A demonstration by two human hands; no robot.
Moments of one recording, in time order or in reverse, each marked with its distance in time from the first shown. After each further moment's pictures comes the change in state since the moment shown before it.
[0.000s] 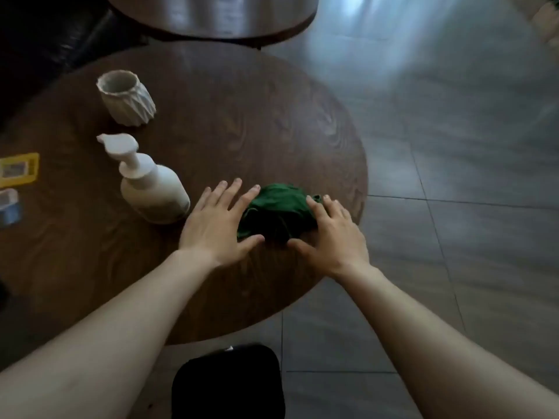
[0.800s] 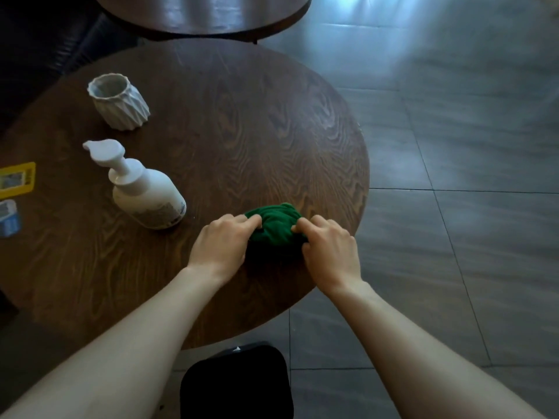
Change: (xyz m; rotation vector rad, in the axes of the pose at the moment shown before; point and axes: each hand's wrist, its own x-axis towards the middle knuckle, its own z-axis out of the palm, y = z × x) left_hand -0.010 0.020 0.005 -0.107 0.081 0.087; right_hand -0.014 -0.005 0.019 -0.012 0.182 -0.142
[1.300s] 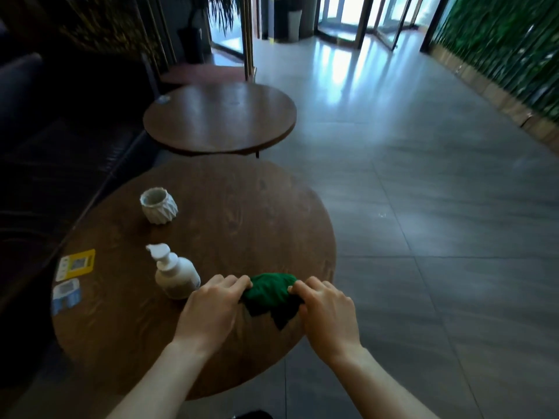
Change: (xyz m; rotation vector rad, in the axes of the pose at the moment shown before) left_hand -0.046 0.077 -0.156 0.077 0.088 -0.068; right_hand -0.044 -0.027 -0.153 -0.027 0.060 -0.020
